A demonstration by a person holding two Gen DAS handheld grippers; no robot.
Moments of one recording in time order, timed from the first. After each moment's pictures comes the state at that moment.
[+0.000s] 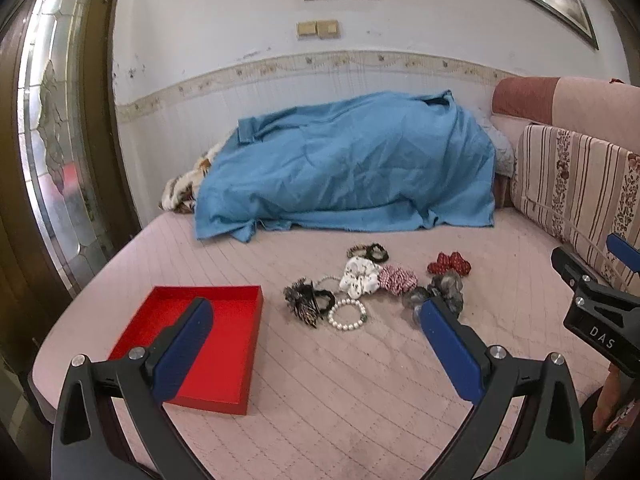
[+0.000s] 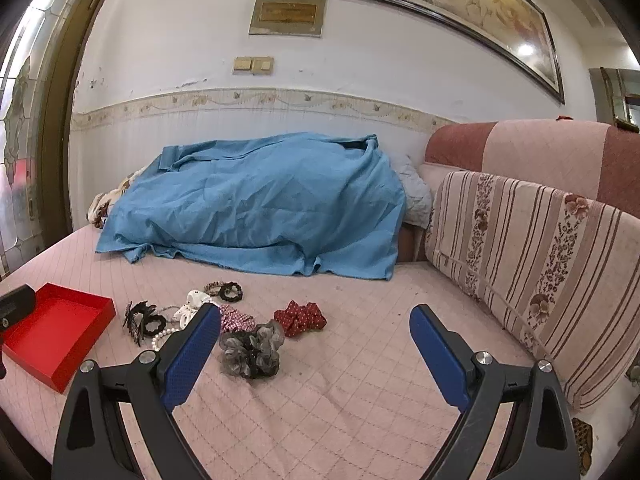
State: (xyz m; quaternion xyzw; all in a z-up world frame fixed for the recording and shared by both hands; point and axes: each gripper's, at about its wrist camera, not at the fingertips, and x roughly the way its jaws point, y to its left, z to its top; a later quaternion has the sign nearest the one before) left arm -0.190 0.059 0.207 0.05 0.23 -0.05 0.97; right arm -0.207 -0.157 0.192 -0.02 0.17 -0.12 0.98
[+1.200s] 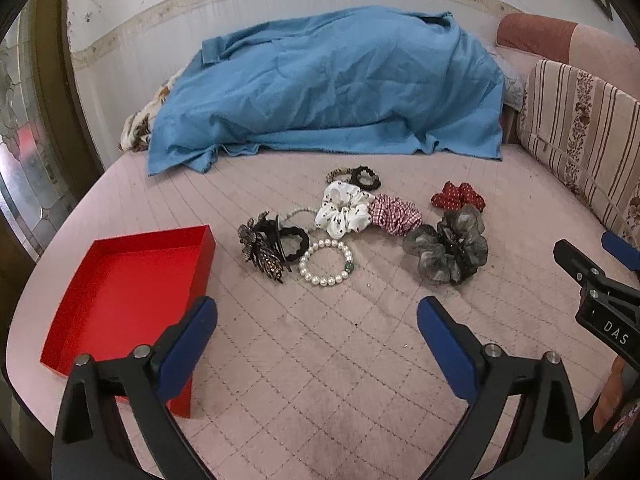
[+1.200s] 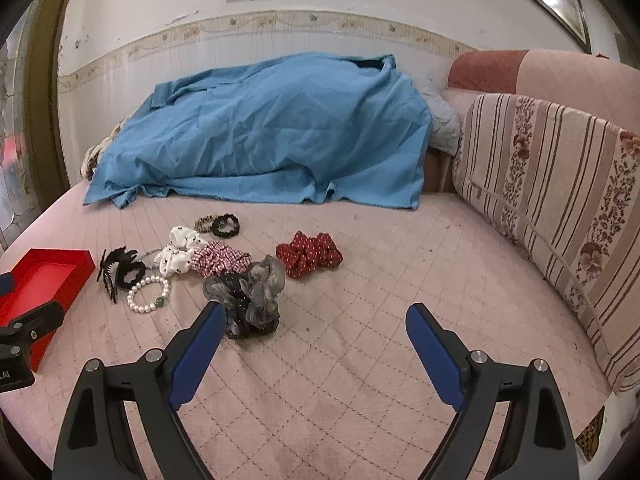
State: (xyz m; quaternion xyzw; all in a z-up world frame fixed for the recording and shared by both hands) left arm -0.089 0.033 0.125 0.06 0.36 -0.07 0.93; right arm -0.126 -0.189 0.121 0.01 0.29 -0.09 0.95
